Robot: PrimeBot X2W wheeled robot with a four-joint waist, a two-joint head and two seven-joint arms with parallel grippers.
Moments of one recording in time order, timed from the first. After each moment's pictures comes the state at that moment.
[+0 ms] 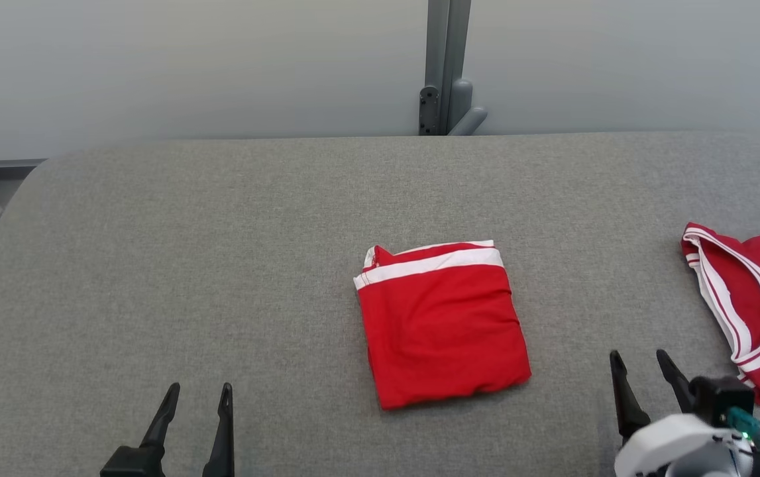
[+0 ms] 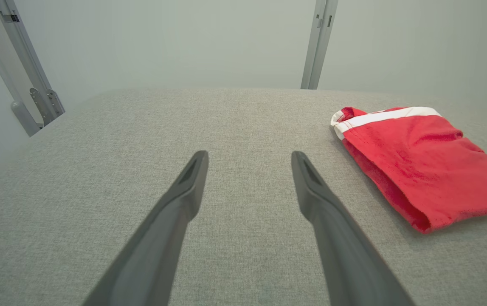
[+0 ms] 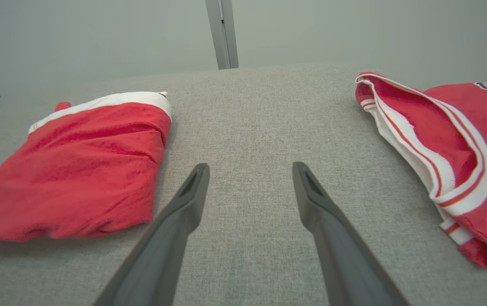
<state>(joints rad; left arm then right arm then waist) 0.13 0.06 -0.05 0.20 -0.14 -0.13 -0.26 0.00 -0.10 -0.04 0.40 0.17 0.13 -0.26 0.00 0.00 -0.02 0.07</state>
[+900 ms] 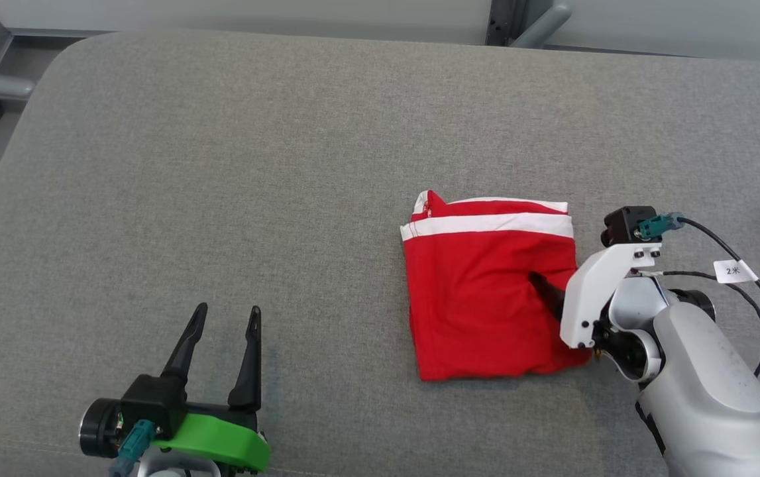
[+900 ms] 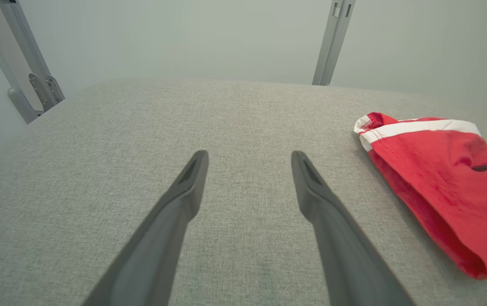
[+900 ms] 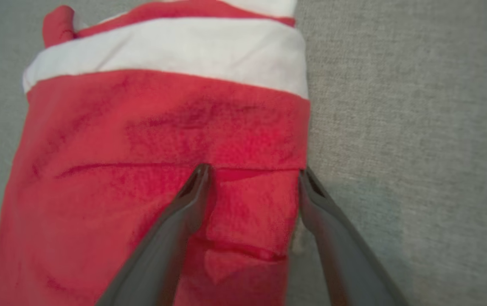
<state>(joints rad) -0.04 0.05 -0.14 0.19 -0.17 -0.12 -0.26 -0.47 -0.13 0.15 0.53 0.43 0.13 0.51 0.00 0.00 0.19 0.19</state>
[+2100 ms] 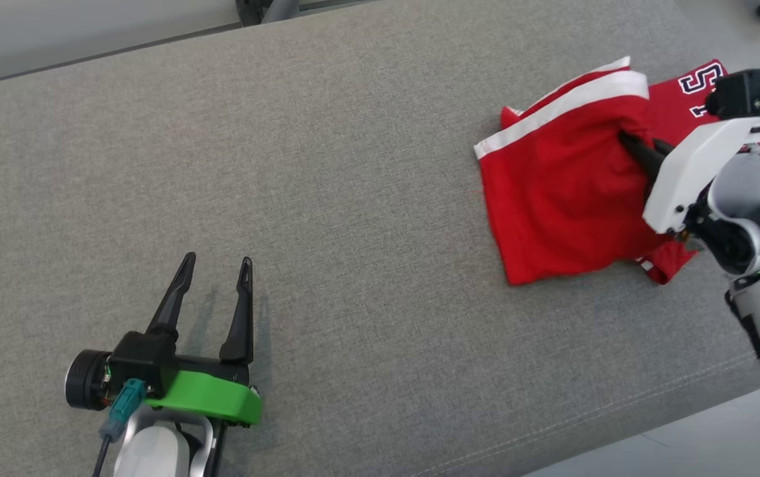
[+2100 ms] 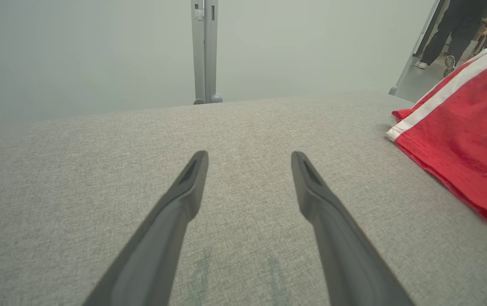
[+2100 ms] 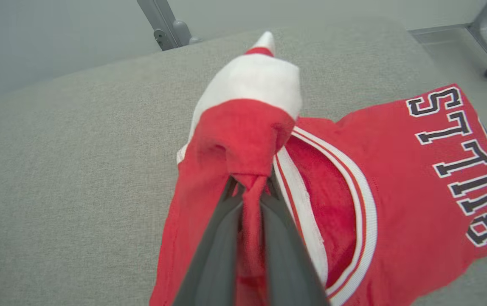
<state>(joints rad) -0.14 0.05 -0.12 0.18 -0.12 -0.12 -0.26 -0.64 -0.34 0.18 0.38 0.61 0.13 0.46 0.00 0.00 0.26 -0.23</state>
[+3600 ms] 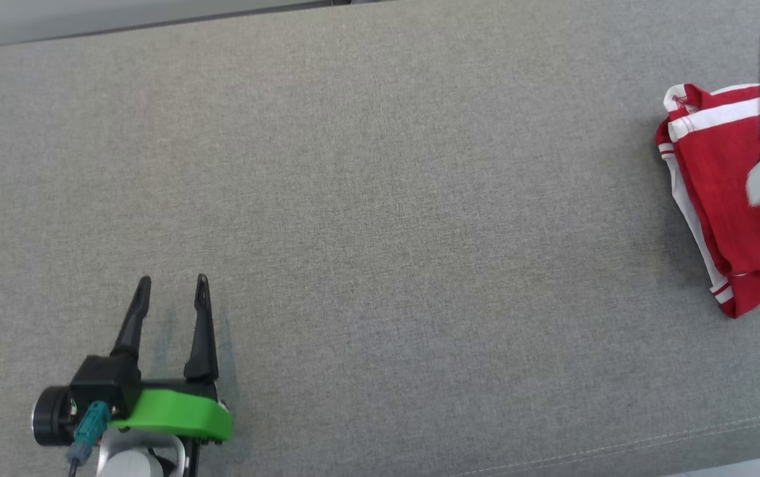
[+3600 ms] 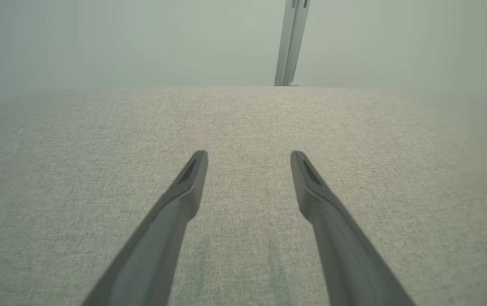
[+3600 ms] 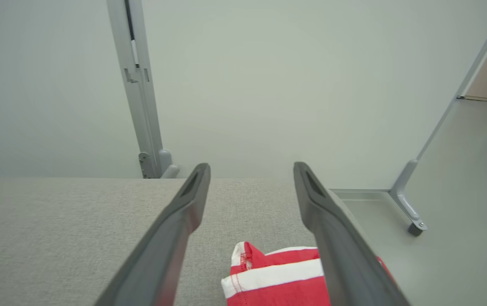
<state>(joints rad) -0.12 0.05 -0.03 0.18 -0.15 -0.10 -0.26 -0.62 -0.39 -0.10 0.24 0.31 0.13 0.09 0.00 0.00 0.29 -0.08</state>
